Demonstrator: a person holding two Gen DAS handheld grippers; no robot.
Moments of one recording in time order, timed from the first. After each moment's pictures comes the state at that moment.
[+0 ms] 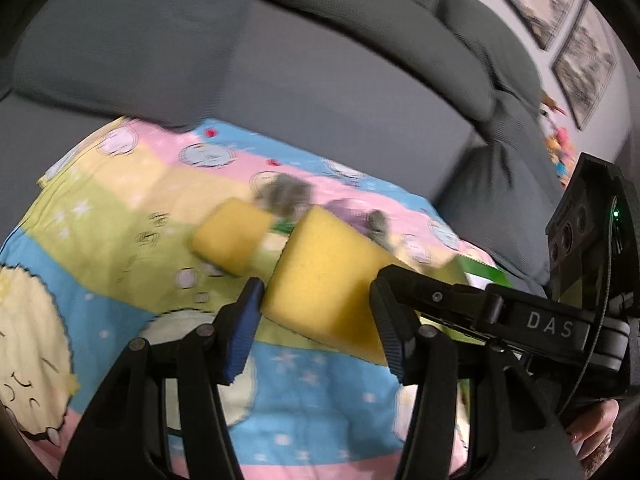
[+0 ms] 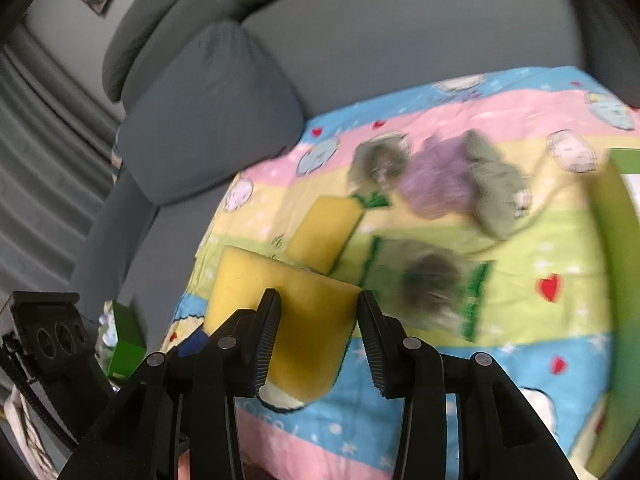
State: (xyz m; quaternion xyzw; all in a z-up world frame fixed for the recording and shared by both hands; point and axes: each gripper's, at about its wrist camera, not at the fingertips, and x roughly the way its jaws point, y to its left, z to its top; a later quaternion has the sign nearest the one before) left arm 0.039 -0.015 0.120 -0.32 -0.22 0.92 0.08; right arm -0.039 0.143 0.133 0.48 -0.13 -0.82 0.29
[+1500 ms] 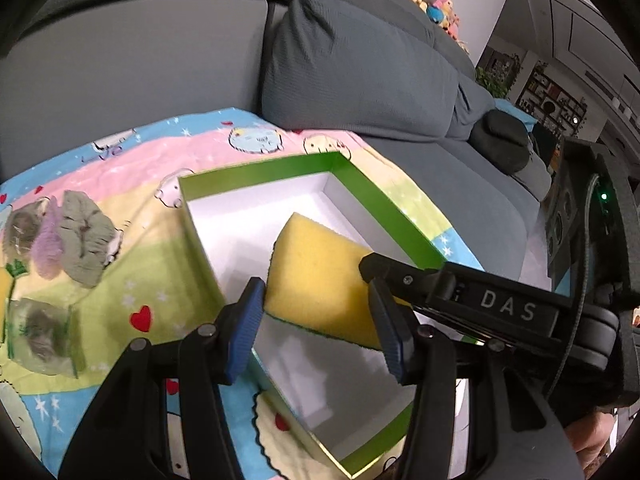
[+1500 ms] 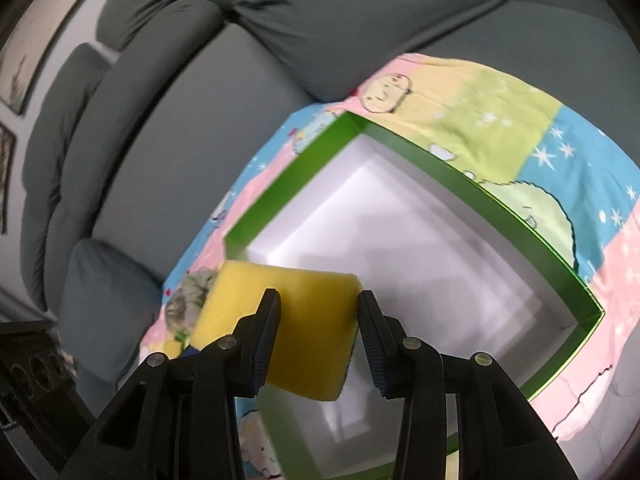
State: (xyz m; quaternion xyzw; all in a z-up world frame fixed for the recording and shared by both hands) left arm -0.022 0.272 0.114 -0.39 -0.03 0.87 0.30; right arm -0.021 0.440 0.104 0.41 -0.34 -0.85 0.02
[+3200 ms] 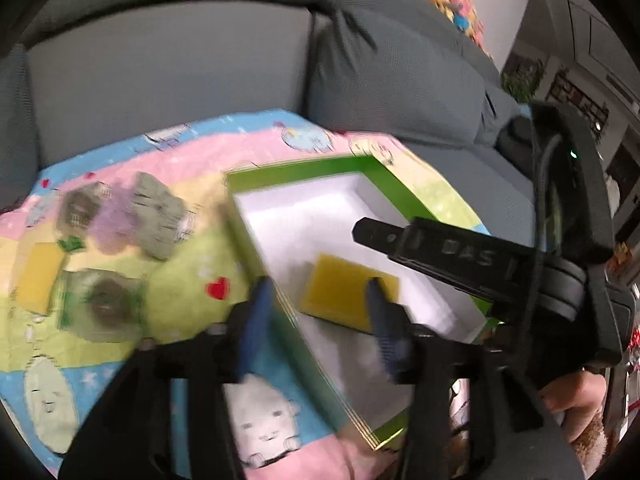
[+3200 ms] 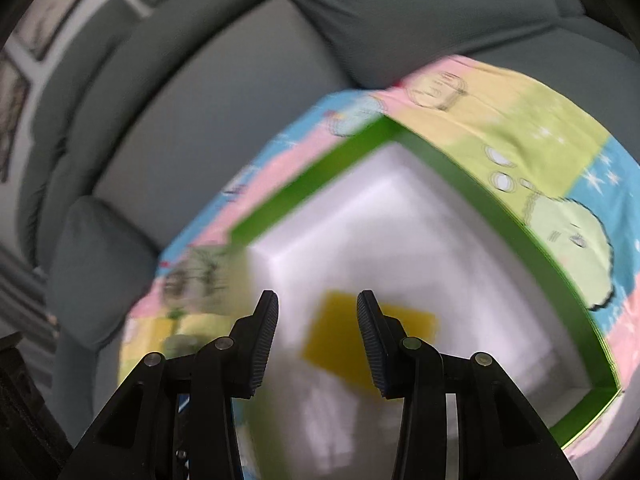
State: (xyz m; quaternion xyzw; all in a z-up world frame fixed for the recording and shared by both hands) left arm 0.018 0.198 0.137 -0.38 -0.03 0.90 0.24; right arm -0.046 0.397 0.110 0.41 -0.27 -0.87 0.10
